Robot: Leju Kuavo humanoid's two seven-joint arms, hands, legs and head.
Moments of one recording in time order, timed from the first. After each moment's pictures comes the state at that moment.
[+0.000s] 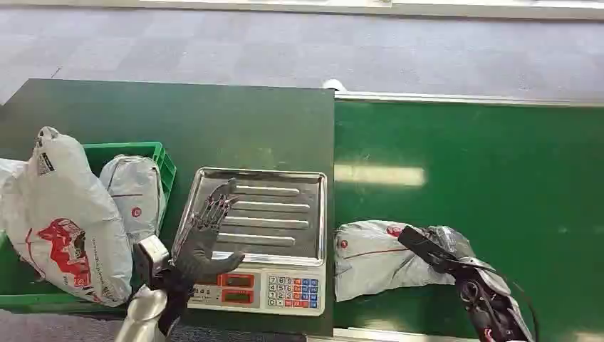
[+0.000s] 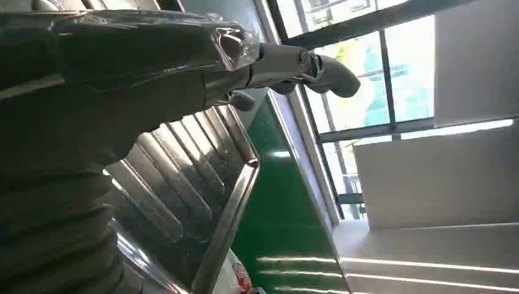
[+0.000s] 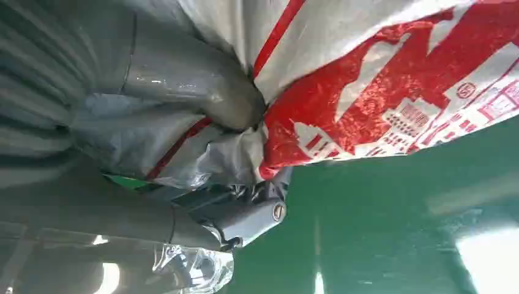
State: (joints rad) left arm -0.13 -0.11 -0.15 -1.36 -0.11 -0.31 -0.61; right arm -0.37 -0.25 0.21 -0.73 0.82 0.15 -0.07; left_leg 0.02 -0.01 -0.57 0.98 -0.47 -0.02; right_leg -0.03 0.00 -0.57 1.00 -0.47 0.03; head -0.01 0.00
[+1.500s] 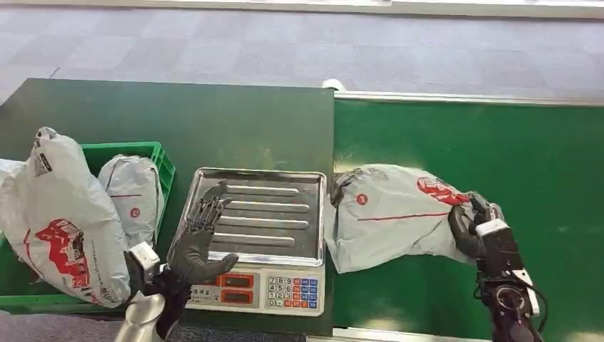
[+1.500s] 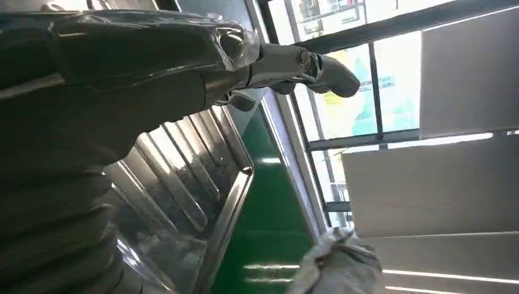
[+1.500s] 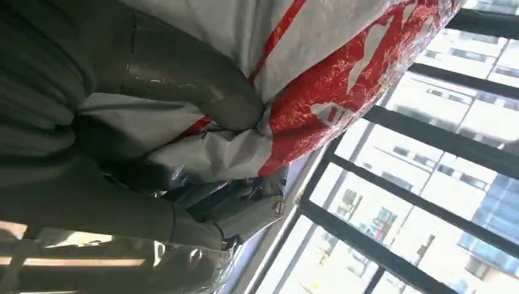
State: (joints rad) left arm -0.11 -0.11 -0.14 -1.35 -0.09 -0.31 -0.67; right arm -0.20 -0.20 -0.03 -1.16 0.17 0.14 -0.56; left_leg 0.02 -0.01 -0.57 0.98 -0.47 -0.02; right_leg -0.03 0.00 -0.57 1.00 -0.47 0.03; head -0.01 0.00
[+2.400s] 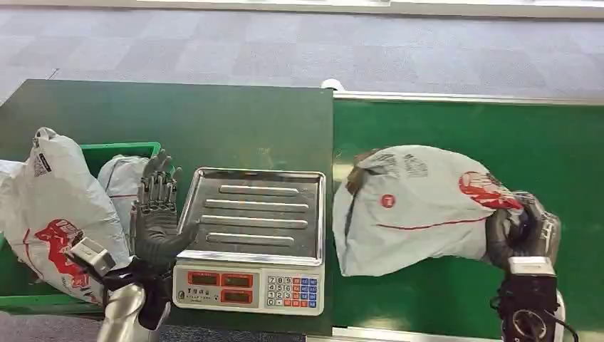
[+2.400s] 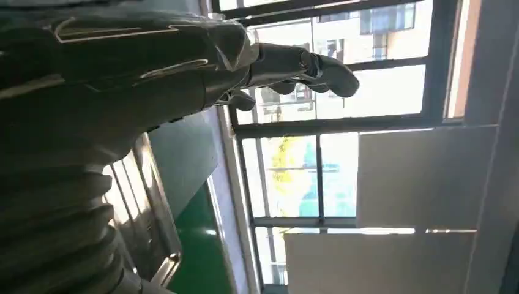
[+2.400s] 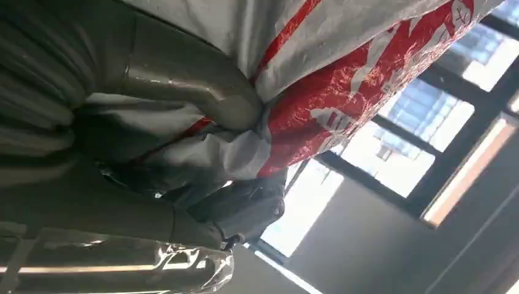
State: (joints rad) left arm -0.12 -0.12 -0.07 -1.51 0.06 -0.11 -0.70; right arm -0.08 -0.11 -0.08 -1.51 0.36 -0.08 -0.62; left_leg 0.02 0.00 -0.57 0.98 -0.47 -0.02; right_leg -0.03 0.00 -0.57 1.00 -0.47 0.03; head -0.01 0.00
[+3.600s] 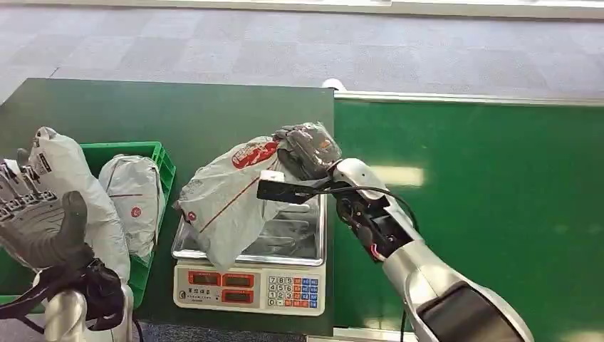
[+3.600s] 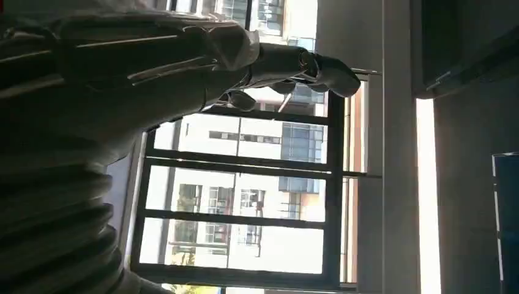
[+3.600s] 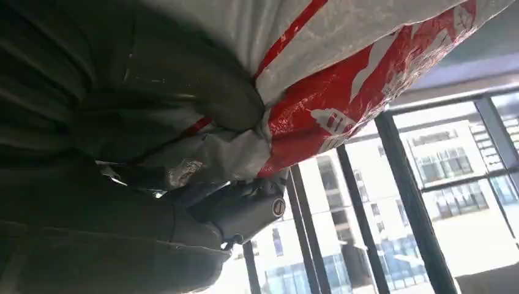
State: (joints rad) left arm -0.10 -0.27 0.14 -1.86 0.07 0.12 -0.70; right arm -0.89 0.19 0.69 -0.55 0.84 -0.15 -0.37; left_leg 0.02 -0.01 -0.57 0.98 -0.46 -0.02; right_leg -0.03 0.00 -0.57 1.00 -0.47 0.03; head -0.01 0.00
